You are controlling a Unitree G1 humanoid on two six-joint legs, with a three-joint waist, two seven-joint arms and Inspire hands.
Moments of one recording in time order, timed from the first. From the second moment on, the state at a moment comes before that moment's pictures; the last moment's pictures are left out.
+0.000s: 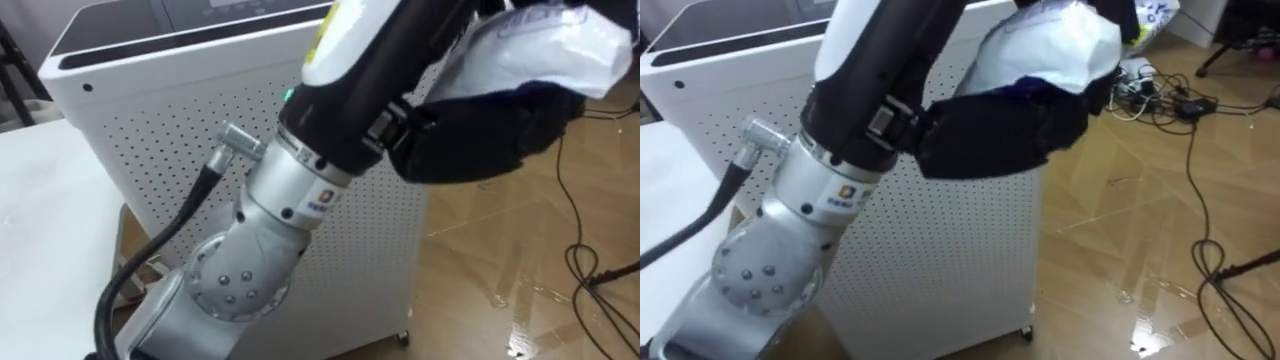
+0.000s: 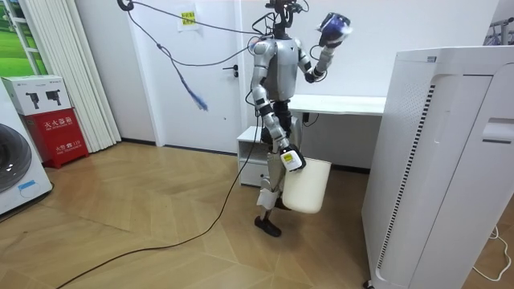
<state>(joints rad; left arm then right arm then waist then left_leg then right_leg) -0.48 0.26 -0.48 -0.37 0.17 -0.22 0.07 0.01 -0.33 0.34 0.93 0.20 -0.03 0.10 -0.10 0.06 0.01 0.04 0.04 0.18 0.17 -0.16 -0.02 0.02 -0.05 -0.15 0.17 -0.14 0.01</state>
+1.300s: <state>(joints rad) -0.11 0.22 -0.60 0.59 0.14 -0.23 -0.10 -0.20 -0.23 0.40 1.11 0.23 -0.11 0.13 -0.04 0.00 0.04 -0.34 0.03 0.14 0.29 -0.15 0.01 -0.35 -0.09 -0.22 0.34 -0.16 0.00</state>
